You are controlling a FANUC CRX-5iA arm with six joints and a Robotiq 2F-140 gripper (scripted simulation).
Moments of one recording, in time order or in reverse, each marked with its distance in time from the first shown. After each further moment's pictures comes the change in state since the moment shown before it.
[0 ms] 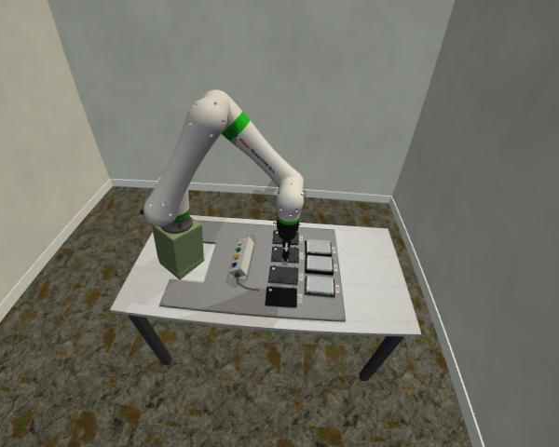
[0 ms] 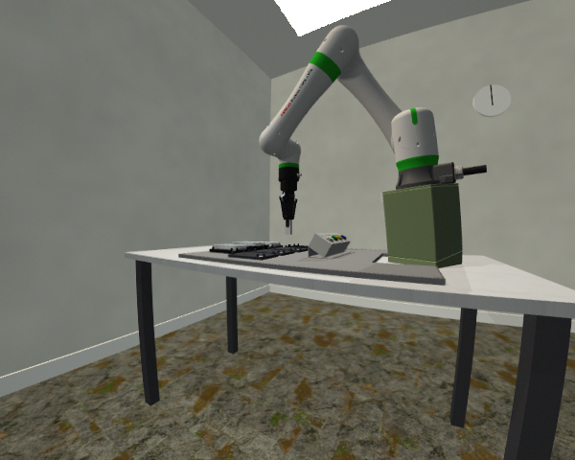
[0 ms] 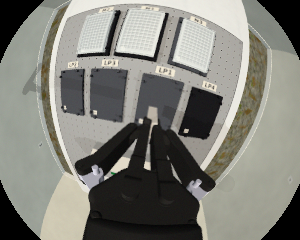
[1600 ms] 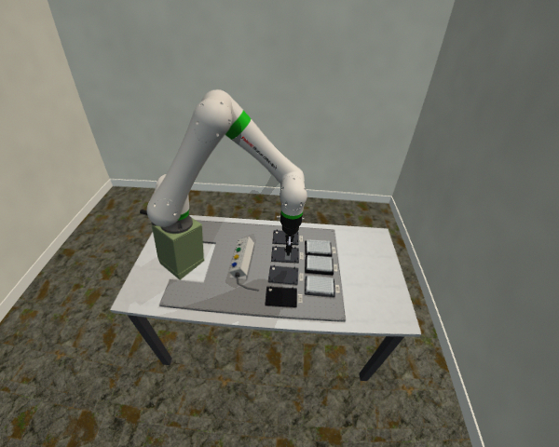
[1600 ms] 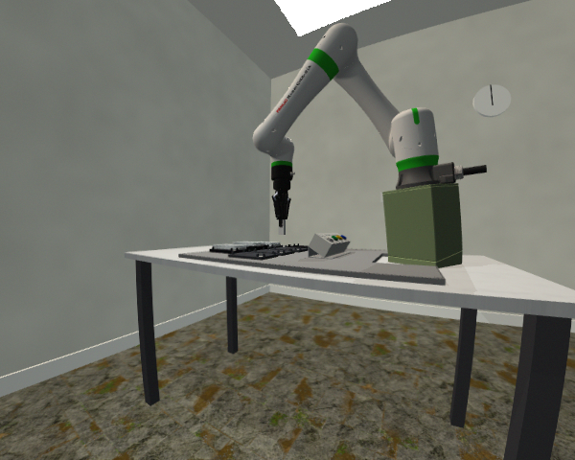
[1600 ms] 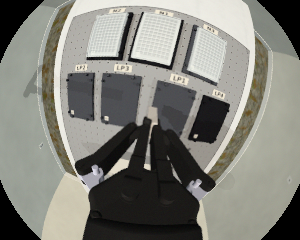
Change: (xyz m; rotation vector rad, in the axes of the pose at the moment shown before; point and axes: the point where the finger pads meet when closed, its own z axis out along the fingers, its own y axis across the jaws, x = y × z) arm 0.012 -0.038 0.000 -0.003 -0.004 -0.003
